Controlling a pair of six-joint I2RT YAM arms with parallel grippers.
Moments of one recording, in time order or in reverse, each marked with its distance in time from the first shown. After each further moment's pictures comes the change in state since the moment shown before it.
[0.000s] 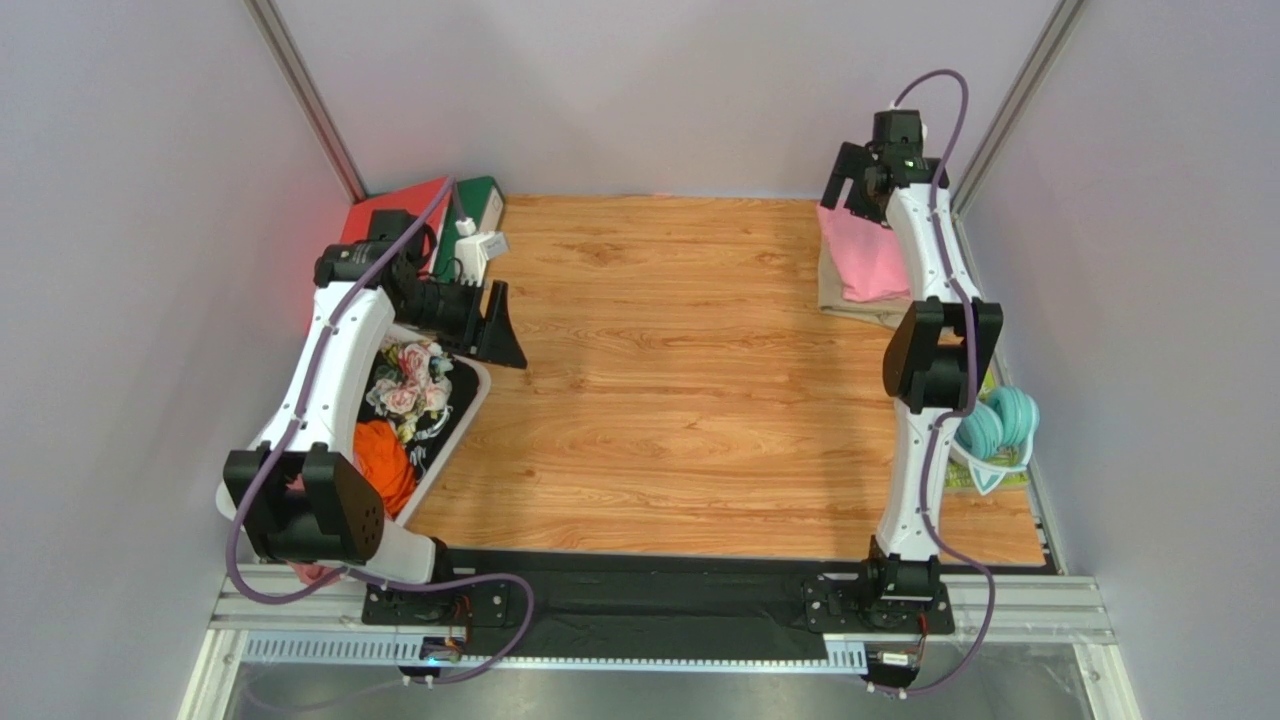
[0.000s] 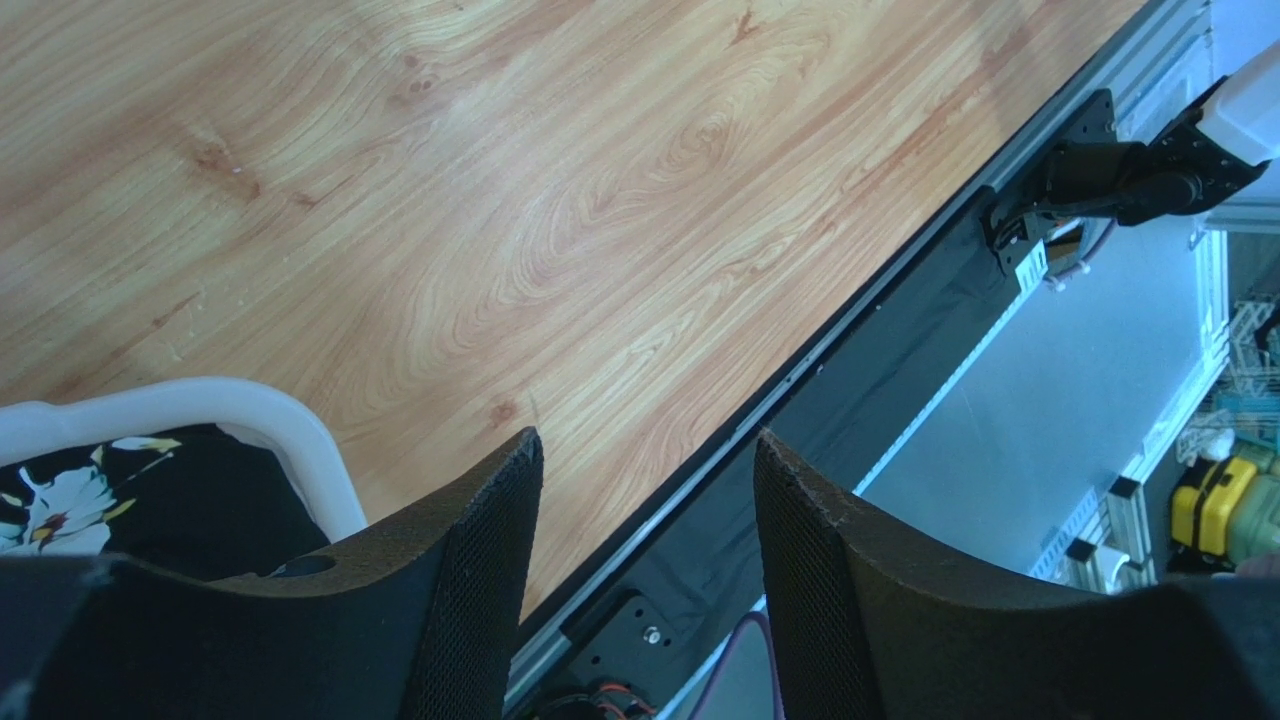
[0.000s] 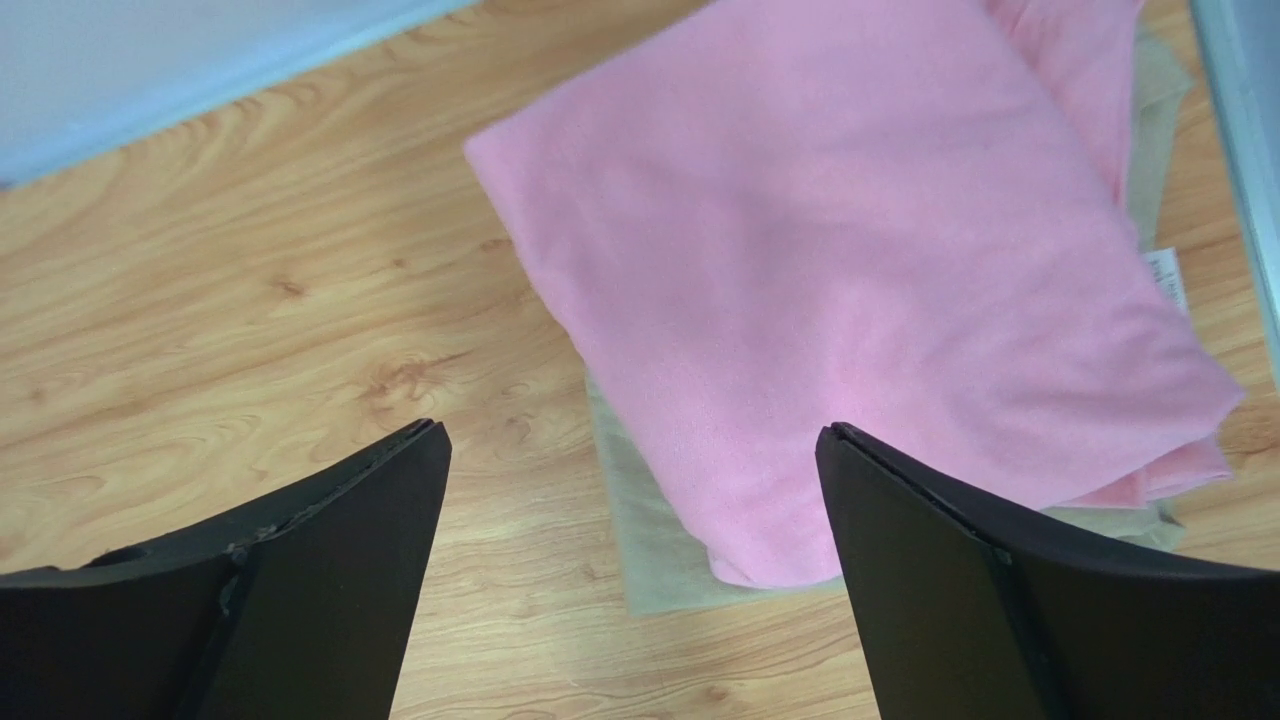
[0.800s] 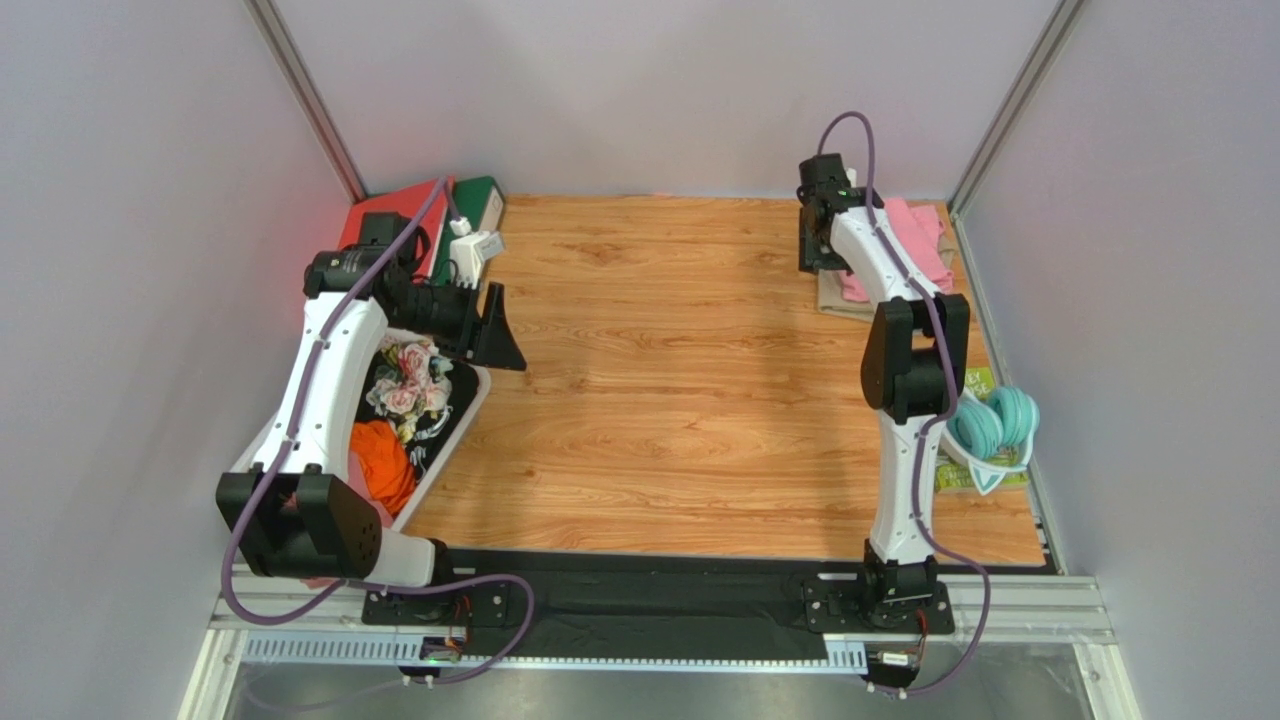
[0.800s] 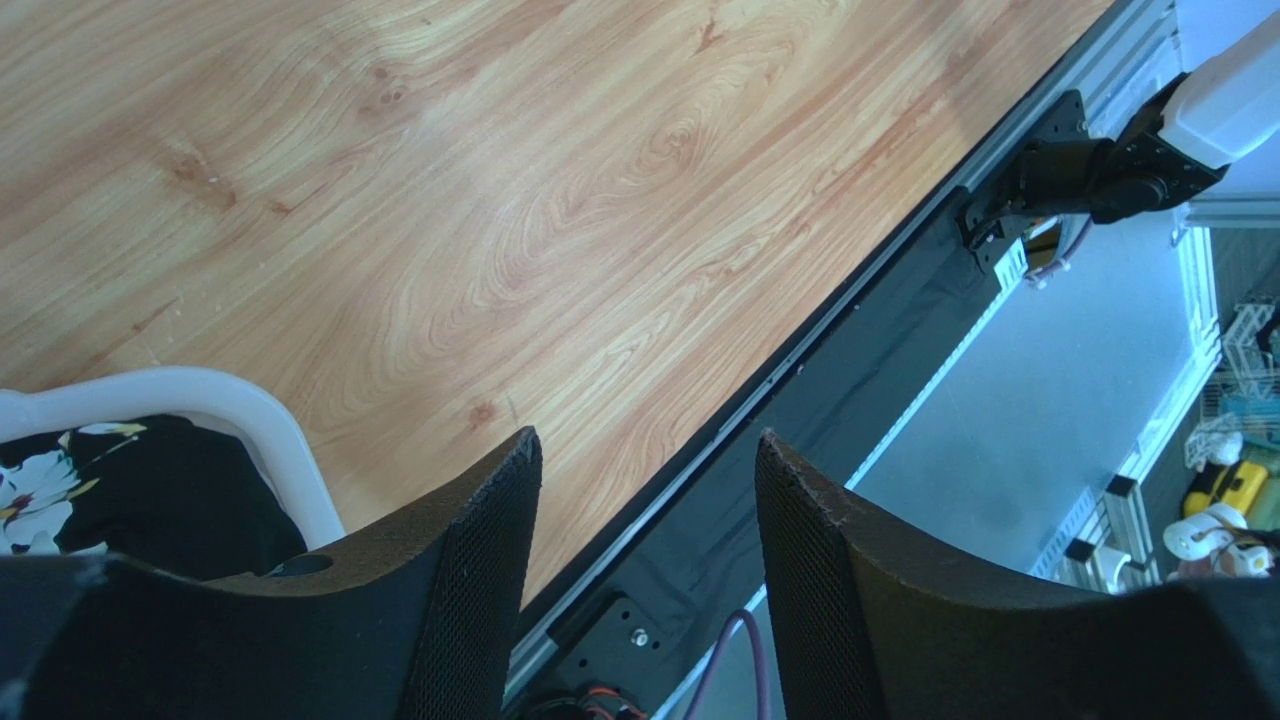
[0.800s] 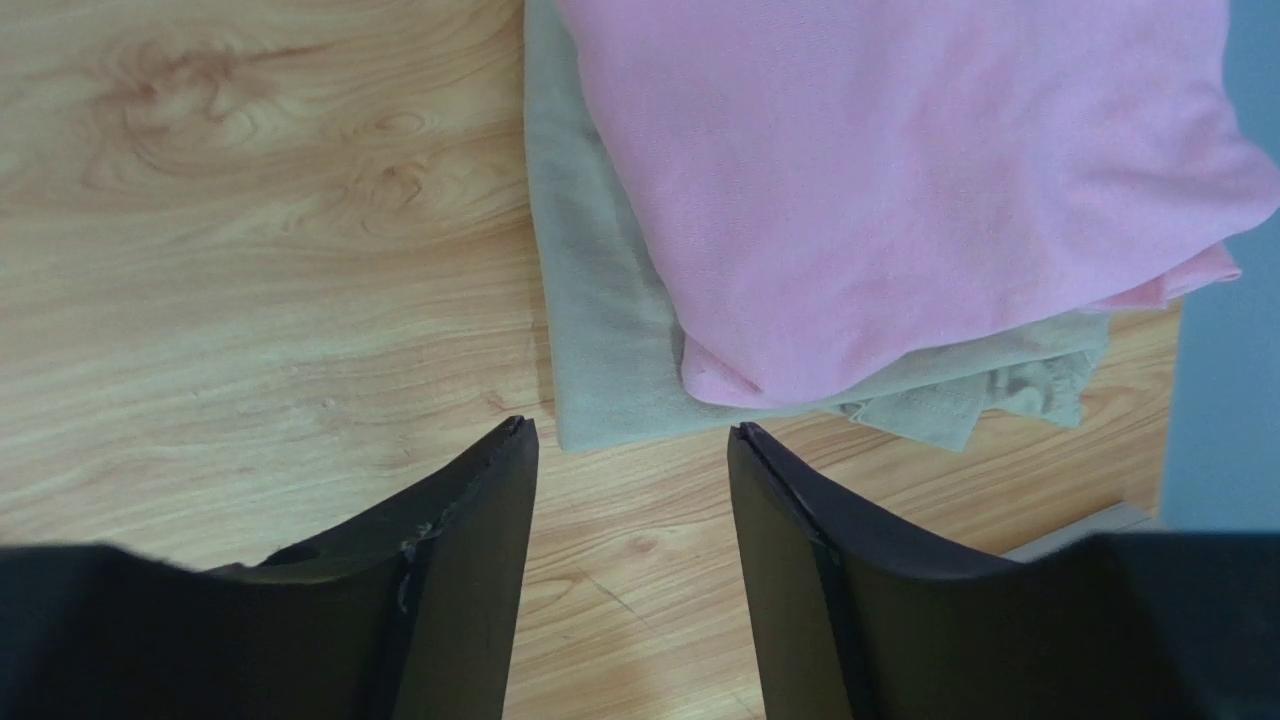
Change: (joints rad) left arm -0.003 -0.062 -0.008 -0.013 0.030 0.001; right arm 0.157 -0.088 -0.289 -0.037 0.248 -0.127
